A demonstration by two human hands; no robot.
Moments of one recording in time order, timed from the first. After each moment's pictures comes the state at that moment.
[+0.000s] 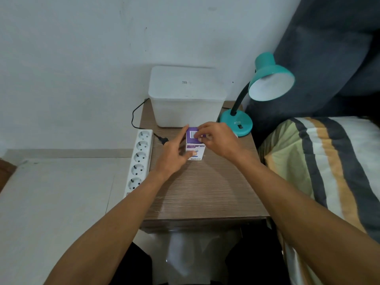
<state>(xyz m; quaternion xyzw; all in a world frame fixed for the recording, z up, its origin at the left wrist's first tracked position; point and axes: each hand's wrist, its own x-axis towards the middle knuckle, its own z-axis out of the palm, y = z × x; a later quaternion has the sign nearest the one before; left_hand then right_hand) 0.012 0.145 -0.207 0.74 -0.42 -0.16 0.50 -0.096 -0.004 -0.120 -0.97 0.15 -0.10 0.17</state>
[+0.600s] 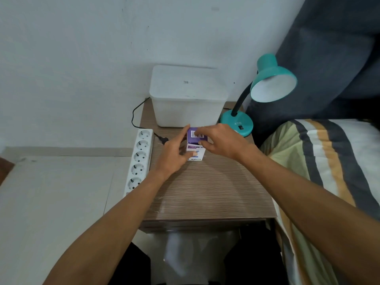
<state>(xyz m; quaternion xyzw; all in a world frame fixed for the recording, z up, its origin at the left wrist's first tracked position) 0.016 0.143 -0.209 0.74 -0.41 -0.18 0.51 -0.099 -0.011 -0.110 -0.99 0.05 -0.05 0.09</state>
